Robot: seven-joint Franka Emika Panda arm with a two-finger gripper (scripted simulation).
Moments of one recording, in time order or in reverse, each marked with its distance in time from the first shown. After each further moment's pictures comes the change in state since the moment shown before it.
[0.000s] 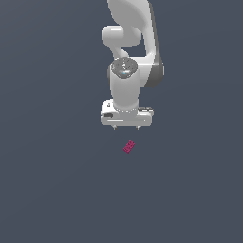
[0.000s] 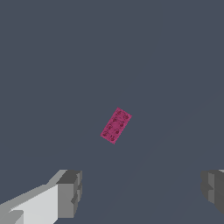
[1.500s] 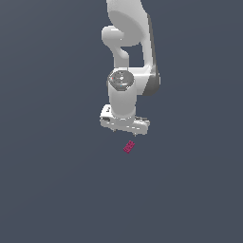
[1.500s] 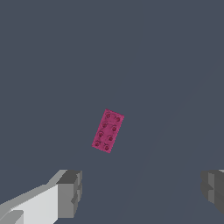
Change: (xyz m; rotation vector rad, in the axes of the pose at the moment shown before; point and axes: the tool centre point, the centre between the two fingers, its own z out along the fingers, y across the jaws) arm 0.001 0.010 0.034 -0.008 -0.014 0.196
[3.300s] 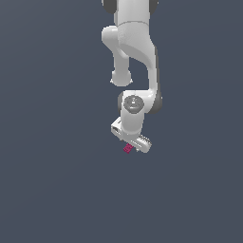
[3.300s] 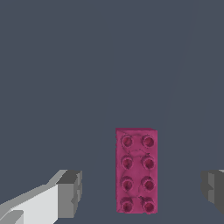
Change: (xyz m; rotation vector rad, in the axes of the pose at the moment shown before) arm 0.014 -0.027 0.090 -0.019 0.067 0.364
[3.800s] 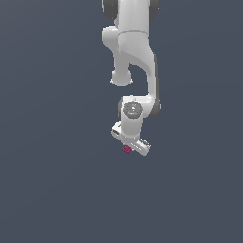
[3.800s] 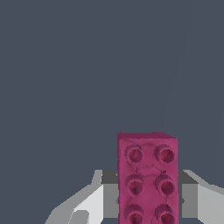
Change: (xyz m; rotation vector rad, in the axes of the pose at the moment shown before) arm 0.000 0.000 0.026 -0.001 -0.001 0.002
